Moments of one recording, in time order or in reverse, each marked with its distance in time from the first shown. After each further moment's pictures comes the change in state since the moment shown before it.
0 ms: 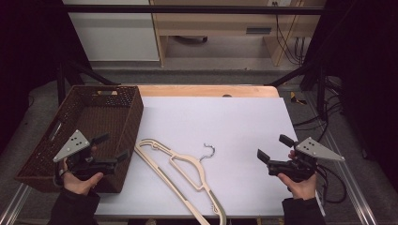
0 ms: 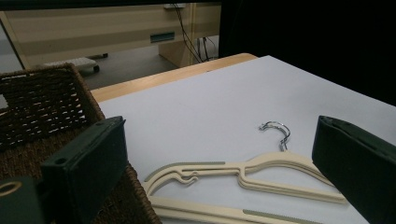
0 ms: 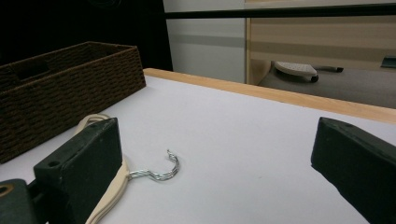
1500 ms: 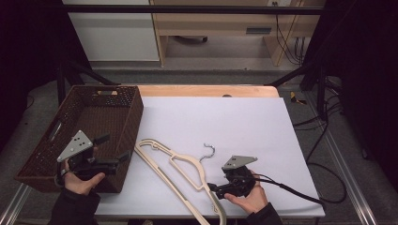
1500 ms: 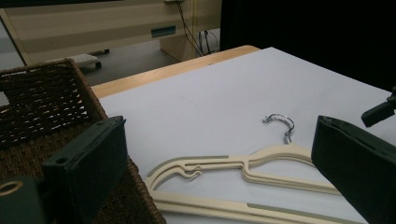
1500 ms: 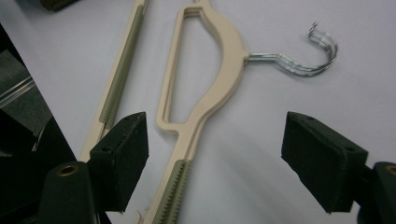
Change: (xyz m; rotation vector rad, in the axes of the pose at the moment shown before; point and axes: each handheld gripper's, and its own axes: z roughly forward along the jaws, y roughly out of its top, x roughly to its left) left arm -0.001 -0.002 0.004 0.029 0.006 0.025; right arm 0.105 -0.055 0.088 0.568 0.219 -0.112
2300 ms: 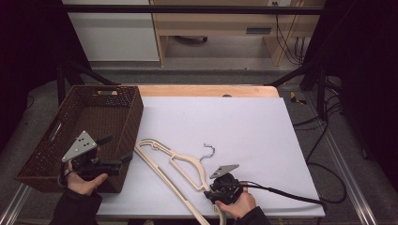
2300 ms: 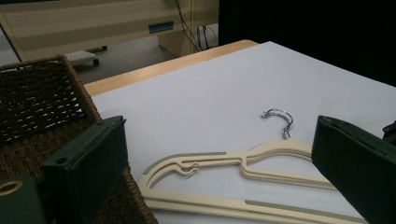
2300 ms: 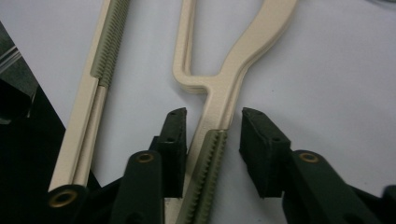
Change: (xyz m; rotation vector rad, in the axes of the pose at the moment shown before) left arm -0.004 -0.001 0.005 0.020 -0.003 0.015; right arm 0.018 -0.015 0.039 0.168 0.026 0.059
